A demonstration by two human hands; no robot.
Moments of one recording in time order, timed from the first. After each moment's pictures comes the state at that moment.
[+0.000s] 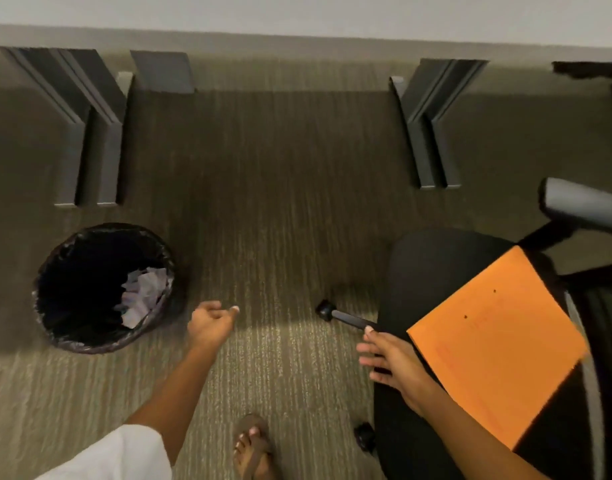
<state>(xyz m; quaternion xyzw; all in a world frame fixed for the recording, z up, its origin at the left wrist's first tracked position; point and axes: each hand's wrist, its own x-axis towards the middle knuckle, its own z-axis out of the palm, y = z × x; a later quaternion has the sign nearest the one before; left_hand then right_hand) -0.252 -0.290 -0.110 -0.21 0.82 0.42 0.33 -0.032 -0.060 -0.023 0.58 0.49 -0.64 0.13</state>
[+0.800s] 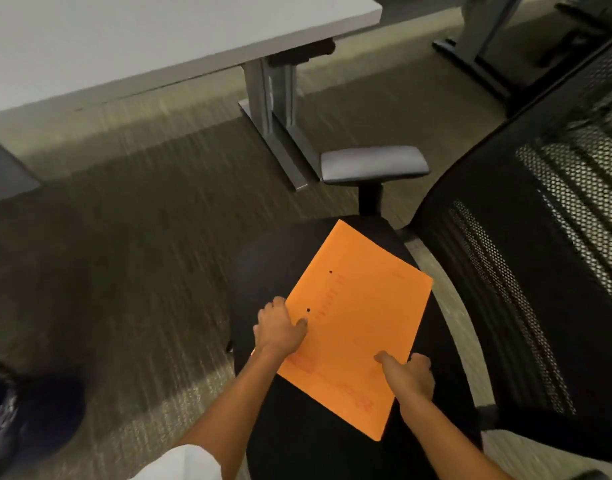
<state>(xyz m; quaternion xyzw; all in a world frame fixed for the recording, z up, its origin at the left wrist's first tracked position) -0.018 0.049 -0.059 0.31 0.87 0.15 0.34 0.206 0.096 -0.053 0.81 0.39 -0.44 -0.05</state>
